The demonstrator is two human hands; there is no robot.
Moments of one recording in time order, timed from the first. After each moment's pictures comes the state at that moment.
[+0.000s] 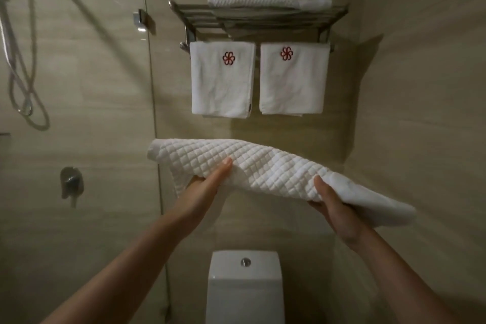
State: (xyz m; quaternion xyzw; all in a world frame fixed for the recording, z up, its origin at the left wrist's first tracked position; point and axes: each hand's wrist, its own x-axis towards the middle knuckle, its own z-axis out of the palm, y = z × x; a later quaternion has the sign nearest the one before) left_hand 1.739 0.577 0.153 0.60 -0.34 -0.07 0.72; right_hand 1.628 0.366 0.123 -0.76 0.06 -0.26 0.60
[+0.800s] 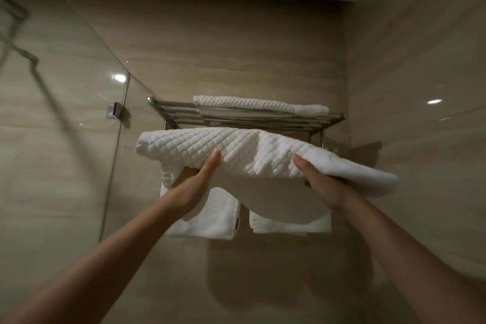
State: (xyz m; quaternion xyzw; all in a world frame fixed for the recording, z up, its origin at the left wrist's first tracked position) left_hand 1.934 0.472 0.347 0.53 -0.51 0.18 0.65; right_hand 1.805 0.281 0.358 -0.82 0.01 -0.41 0.39
